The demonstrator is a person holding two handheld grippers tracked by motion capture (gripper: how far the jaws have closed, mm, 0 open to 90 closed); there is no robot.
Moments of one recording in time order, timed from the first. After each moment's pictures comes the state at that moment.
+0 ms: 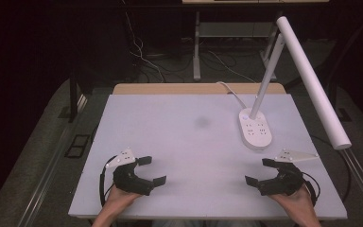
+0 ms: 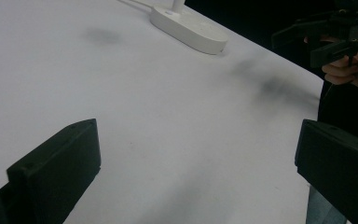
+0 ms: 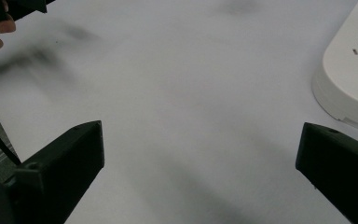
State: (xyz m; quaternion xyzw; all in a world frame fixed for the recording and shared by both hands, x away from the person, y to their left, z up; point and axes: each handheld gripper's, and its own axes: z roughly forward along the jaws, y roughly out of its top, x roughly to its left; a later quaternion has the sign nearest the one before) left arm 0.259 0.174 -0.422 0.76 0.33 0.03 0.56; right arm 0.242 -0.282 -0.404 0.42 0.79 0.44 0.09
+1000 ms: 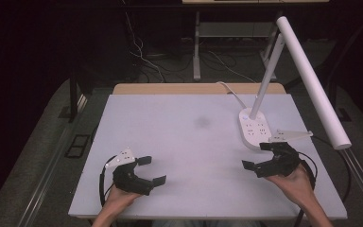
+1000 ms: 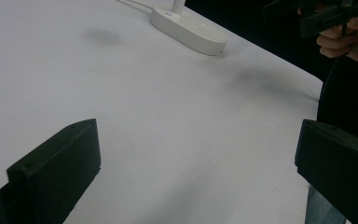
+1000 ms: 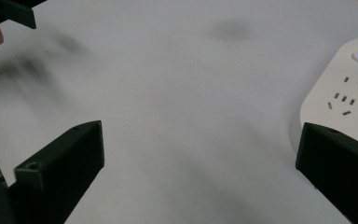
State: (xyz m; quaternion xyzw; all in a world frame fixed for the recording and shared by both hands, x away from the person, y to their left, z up) left arm 0.259 0.174 -0.422 0.76 0.33 0.03 0.56; right arm 0.279 -0.271 -0.368 0.40 0.81 0.41 0.10
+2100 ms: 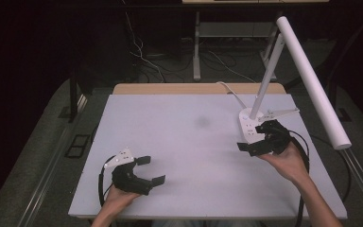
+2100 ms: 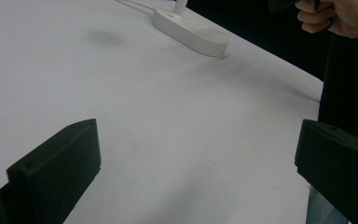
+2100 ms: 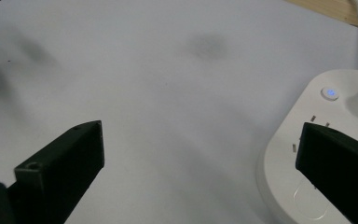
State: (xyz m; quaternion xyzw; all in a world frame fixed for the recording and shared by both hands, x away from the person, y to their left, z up) left arm 0.259 0.176 -0.421 0.76 0.33 0.04 0.56; right arm 0.331 -0.259 -0.350 0.41 0.82 0.38 0.12
